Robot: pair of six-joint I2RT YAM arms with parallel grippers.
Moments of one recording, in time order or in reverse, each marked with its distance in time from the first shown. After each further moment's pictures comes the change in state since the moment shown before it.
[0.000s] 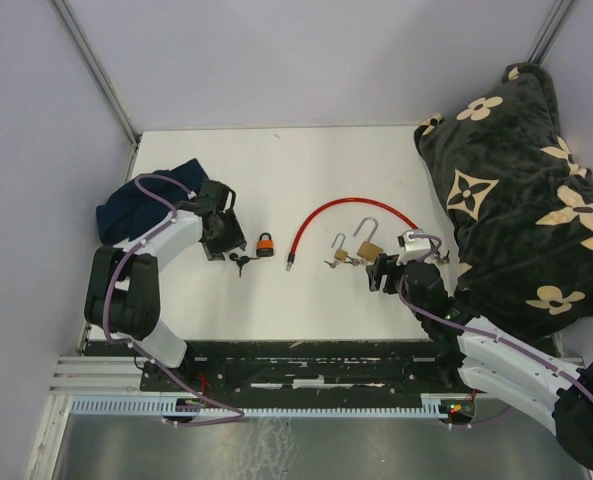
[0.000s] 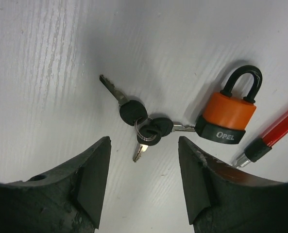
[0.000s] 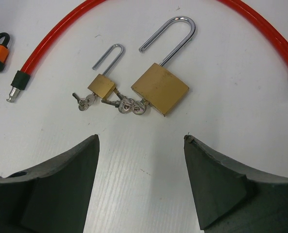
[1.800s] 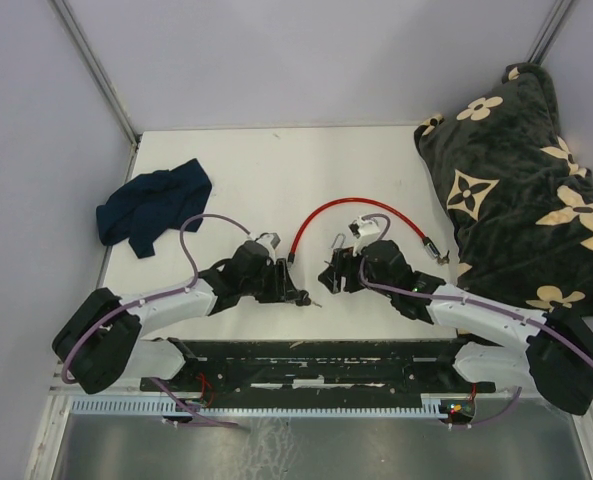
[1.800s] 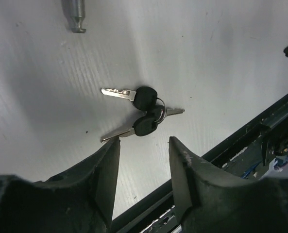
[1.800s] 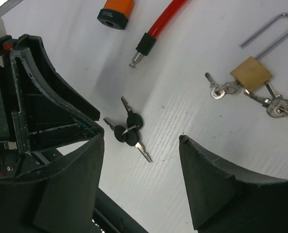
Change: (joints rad) left arm -0.485 -0.290 -0.503 0.613 0.228 -0.089; right arm 0.132 0.332 0.253 -0.004 -0.322 0.216
